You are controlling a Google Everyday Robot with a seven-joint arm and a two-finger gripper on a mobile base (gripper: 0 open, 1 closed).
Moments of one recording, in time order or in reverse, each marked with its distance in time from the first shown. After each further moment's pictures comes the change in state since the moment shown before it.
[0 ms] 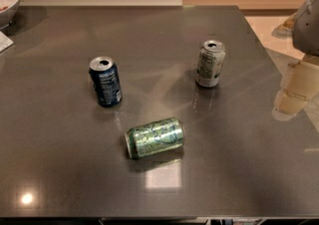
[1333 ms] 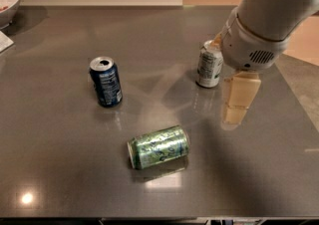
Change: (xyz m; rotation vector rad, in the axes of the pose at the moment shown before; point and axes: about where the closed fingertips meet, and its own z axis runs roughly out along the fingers) arm -0.085 0.025 0.052 -0.102 -0.037 -0.256
